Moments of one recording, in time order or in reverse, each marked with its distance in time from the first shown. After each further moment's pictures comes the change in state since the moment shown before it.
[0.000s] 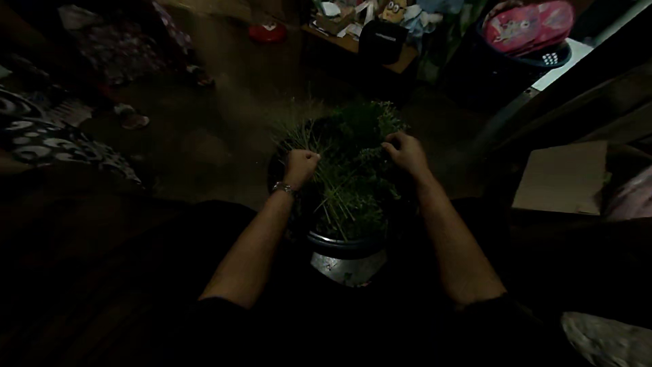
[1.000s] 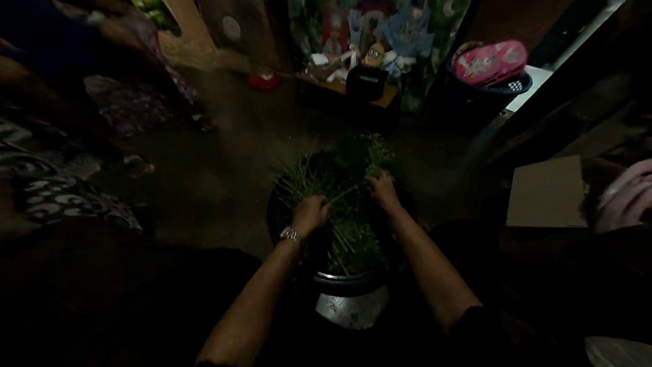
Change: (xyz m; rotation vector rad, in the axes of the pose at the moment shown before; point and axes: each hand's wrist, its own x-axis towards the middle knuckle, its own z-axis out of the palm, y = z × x) left_hand -0.013 0.016 0.014 0.431 -0.262 0.169; right_hand 0.025 0.029 0.060 -0.154 -0.014 0.045
